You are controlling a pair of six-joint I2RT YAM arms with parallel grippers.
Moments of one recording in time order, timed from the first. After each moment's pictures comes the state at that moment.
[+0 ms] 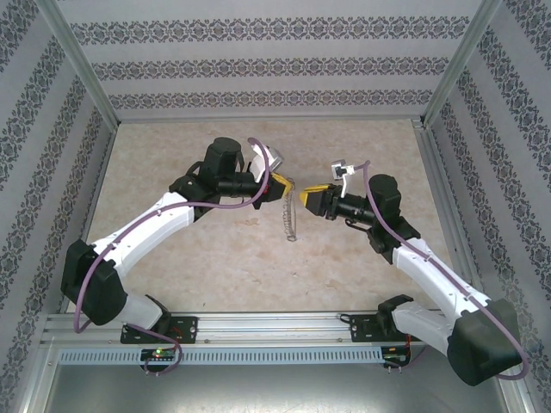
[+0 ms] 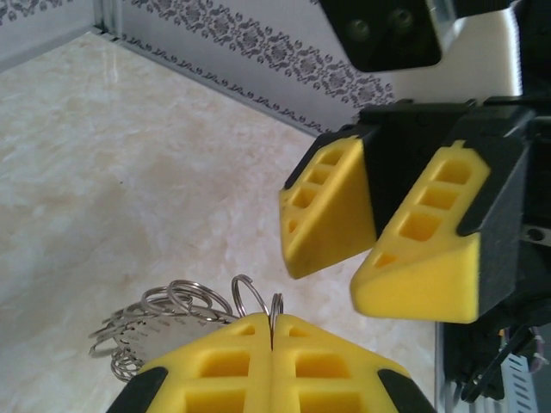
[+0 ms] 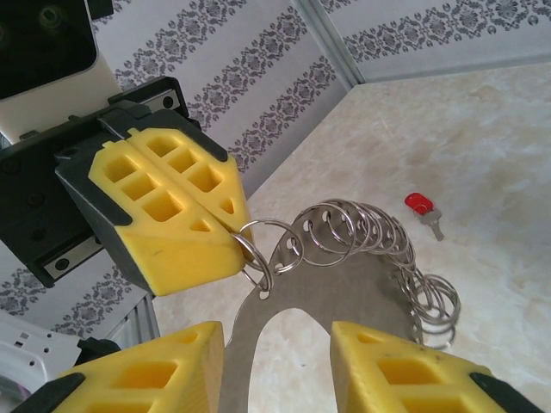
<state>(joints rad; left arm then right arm) -0.58 1.45 1.22 -0.23 0.66 0.01 0.35 1.04 0.63 0.24 -0.77 0.53</state>
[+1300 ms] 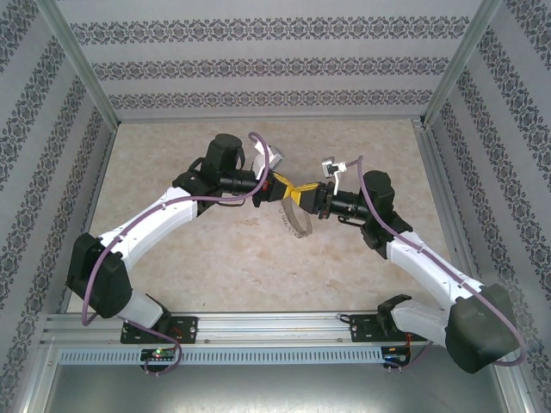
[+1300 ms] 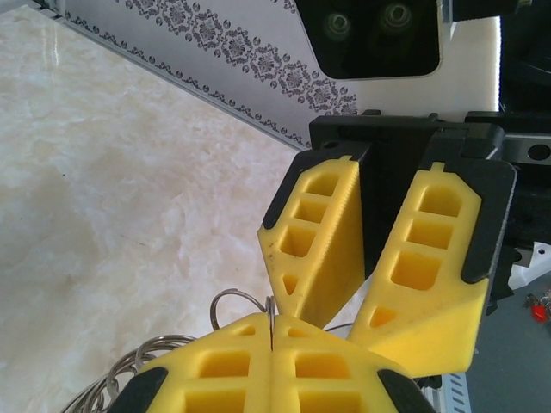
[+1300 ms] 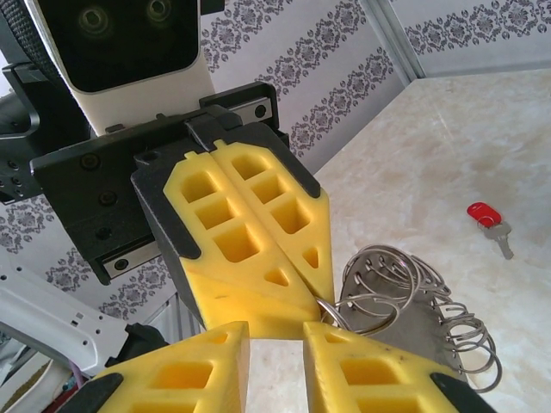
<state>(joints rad) -0.55 1.50 1.24 -0.23 0.79 -0.05 0.39 1.11 0.66 0.35 -0.85 0.57</state>
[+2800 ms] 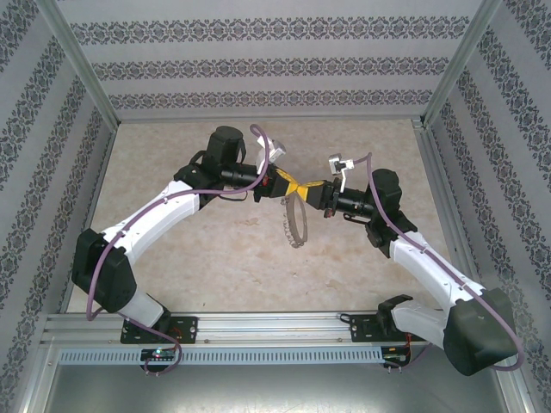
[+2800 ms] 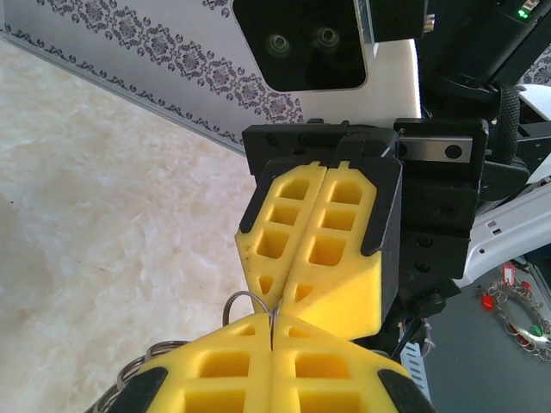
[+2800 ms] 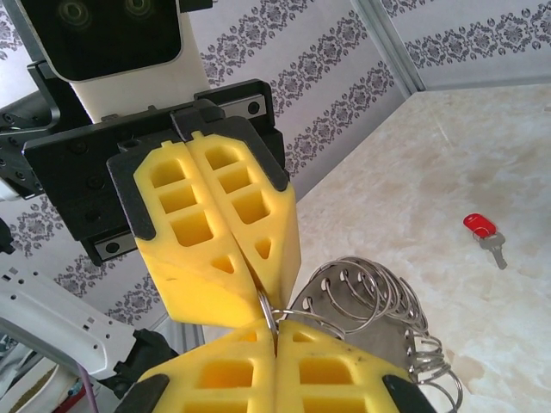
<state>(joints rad) -0.54 1.54 1.32 -0.24 0.91 -0.06 0.34 1.10 0.66 0.37 -0.90 0.60</state>
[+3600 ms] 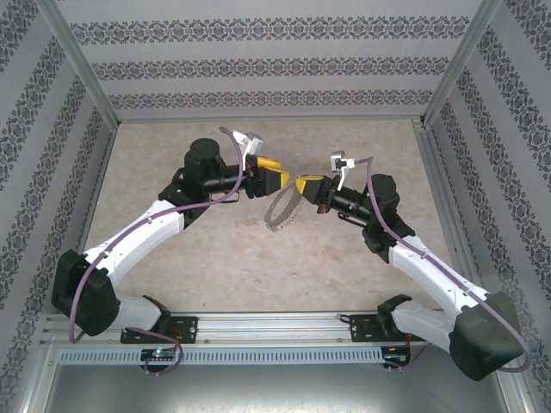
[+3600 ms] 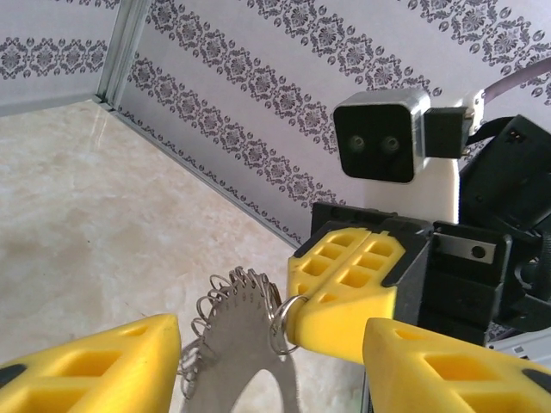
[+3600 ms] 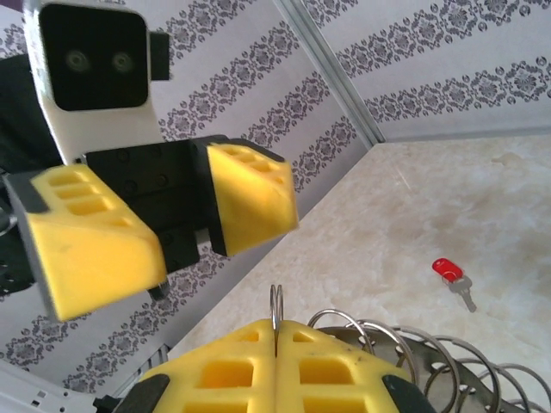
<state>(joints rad) -0.51 1.37 1.09 0.12 0.71 -0.40 0.42 1.06 0.65 0.42 -0.66 0.64</state>
